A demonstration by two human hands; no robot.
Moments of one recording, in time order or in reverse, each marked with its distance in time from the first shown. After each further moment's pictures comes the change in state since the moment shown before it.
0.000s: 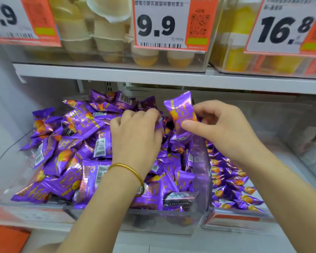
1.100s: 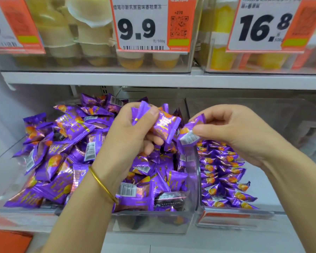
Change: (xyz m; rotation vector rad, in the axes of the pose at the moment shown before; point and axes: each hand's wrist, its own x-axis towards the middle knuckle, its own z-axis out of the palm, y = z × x) left_hand 0.000 0.015 -0.022 -1.355 -0.235 -0.381; right_hand -0.011 0.005 -0.036 0.399 -0.194 0.208
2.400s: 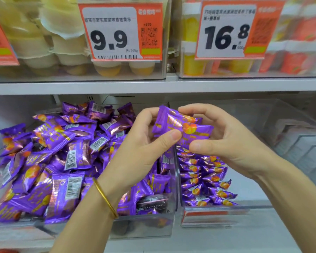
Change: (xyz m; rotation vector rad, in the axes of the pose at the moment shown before) left_hand -0.005 -0.013 0.032 0.037 -0.335 0.199; right_hand -0.021 0.013 -0.018 0.188 -0.141 -0.174
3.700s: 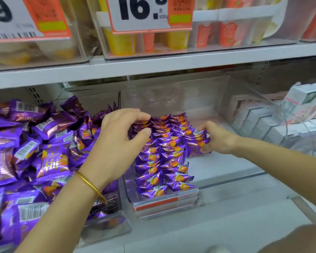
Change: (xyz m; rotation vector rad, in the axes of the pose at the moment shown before) left_hand 0.024 -0.027 0.045 0.861 -0.051 0.047; right_hand -0.045 0.090 -0.130 -0.699 0.265 0.686
